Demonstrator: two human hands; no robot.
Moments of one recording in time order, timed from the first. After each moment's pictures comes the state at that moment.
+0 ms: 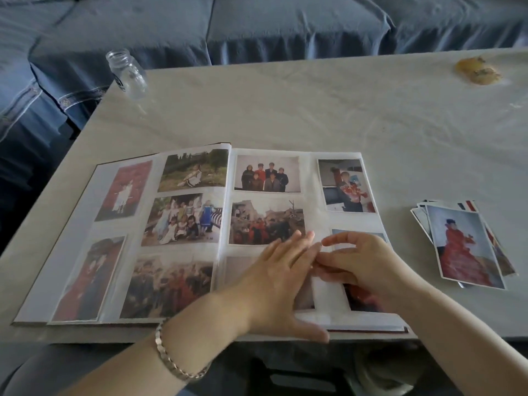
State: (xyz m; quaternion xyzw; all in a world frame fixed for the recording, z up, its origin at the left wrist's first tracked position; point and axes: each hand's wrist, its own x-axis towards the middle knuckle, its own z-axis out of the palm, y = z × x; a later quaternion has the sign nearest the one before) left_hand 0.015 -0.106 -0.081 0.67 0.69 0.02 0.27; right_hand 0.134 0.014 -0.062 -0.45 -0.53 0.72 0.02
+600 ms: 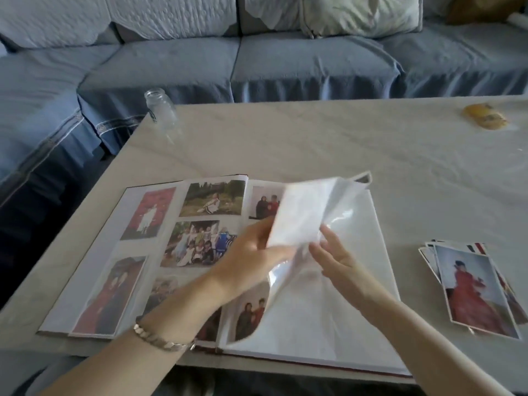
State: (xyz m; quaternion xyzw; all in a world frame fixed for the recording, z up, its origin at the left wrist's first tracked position) left_hand -0.015 -0.095 -0.015 0.37 0.71 0.47 0.36; right_hand 0.104 0.015 -0.067 -0.32 -0.69 0.64 0.07
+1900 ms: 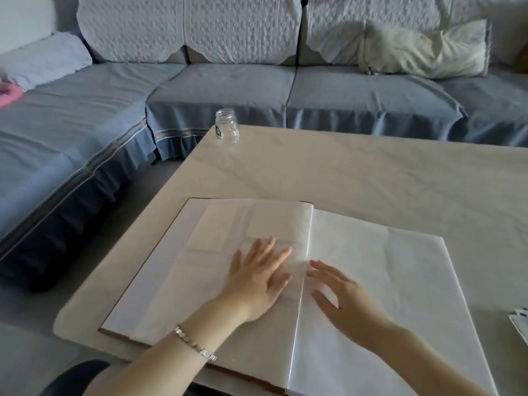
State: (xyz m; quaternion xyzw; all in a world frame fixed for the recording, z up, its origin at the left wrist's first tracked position) left_hand -0.117 -0.155 -0.101 0.44 0.88 0.11 0.16; right_hand 0.020 -0.013 -0.100 -0.14 -0.93 0.33 0.03
